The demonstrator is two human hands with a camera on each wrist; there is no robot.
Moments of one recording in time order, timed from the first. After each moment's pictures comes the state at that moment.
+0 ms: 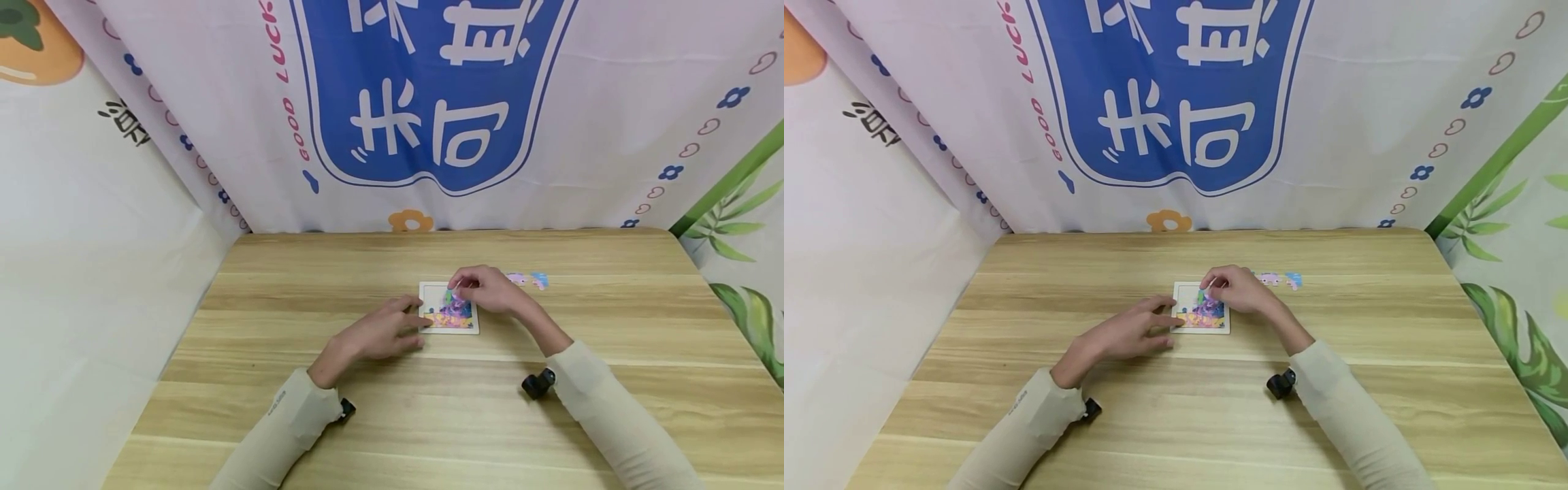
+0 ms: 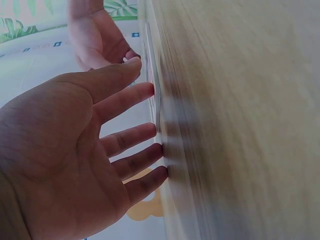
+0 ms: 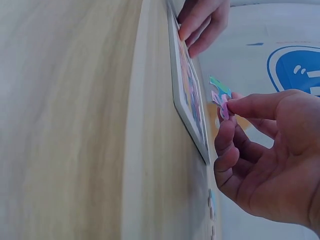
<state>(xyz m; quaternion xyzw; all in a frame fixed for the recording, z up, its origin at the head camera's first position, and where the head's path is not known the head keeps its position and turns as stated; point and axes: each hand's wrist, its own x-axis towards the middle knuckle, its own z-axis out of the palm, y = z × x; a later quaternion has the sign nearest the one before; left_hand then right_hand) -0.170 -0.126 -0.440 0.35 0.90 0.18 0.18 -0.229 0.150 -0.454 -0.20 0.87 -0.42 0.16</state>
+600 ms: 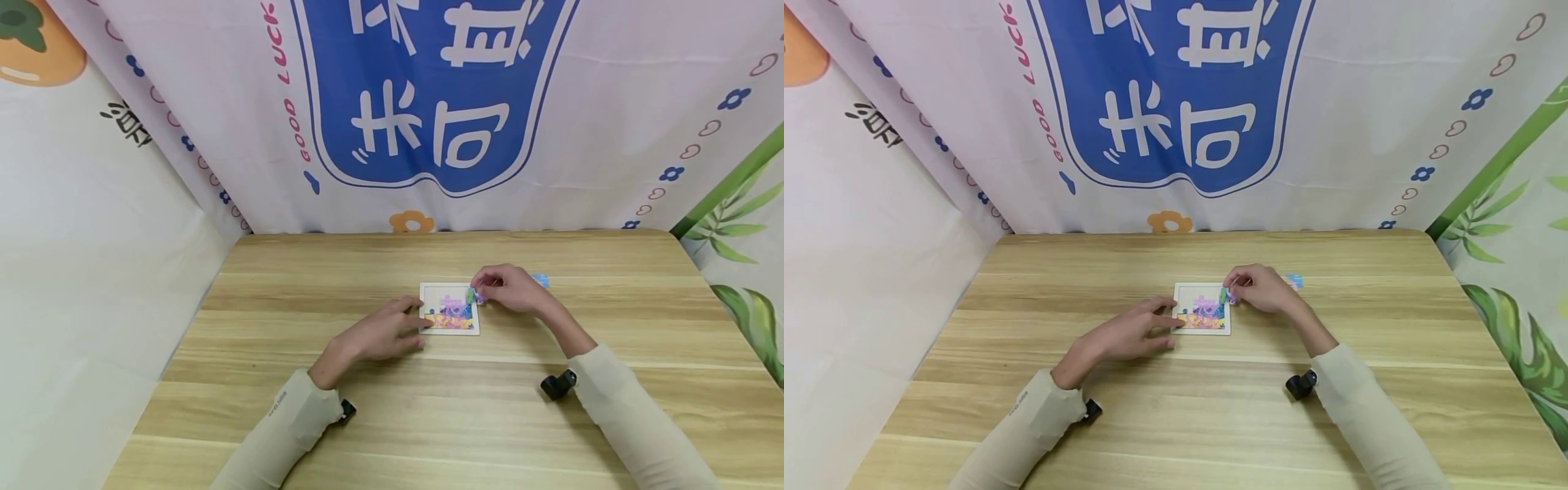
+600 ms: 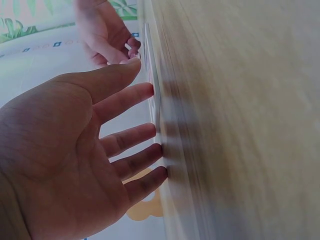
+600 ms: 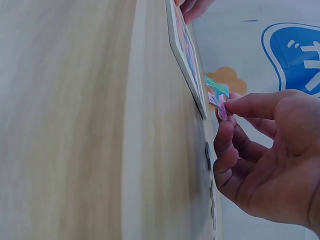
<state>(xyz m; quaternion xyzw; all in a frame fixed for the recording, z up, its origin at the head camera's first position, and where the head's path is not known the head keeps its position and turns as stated) -0.168 -0.127 -0.441 0.35 0.90 0.18 0.17 -0.230 0.187 -0.456 -0.17 0.89 -0.40 0.14</state>
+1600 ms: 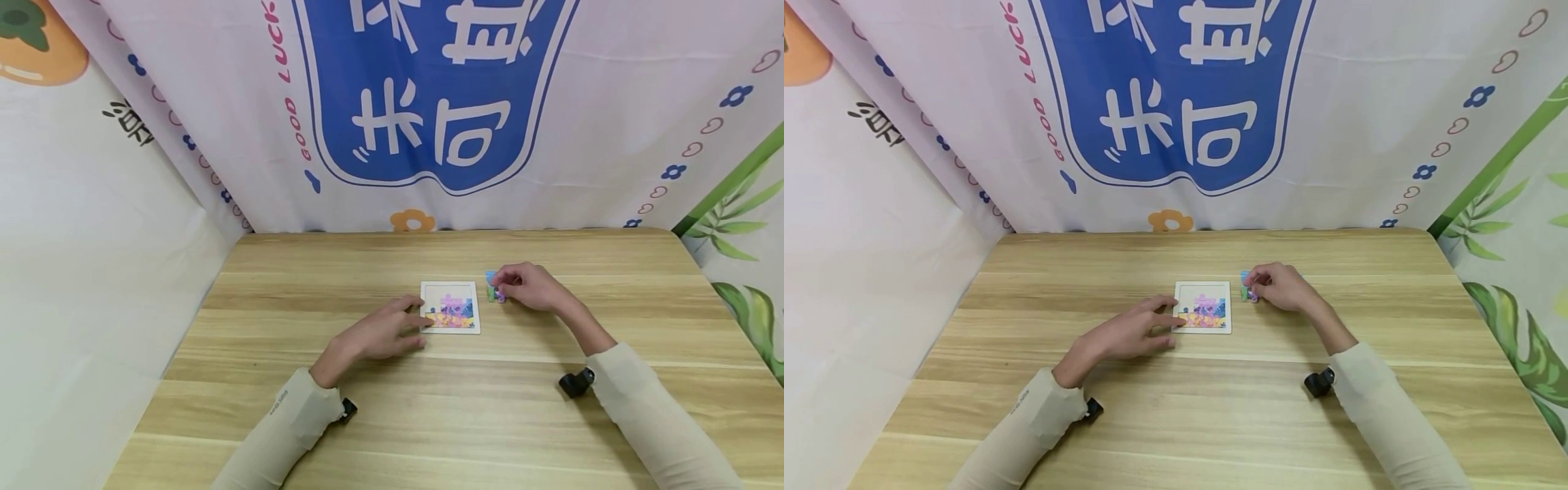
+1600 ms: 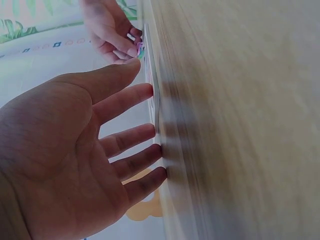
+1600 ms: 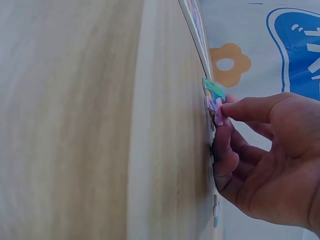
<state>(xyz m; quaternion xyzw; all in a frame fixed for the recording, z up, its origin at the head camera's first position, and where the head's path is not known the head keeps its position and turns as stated) -0.168 -0.128 -0.443 0.34 0.91 0.17 0.17 -0.227 0.215 -0.458 -0.17 0.91 -0.37 0.12</state>
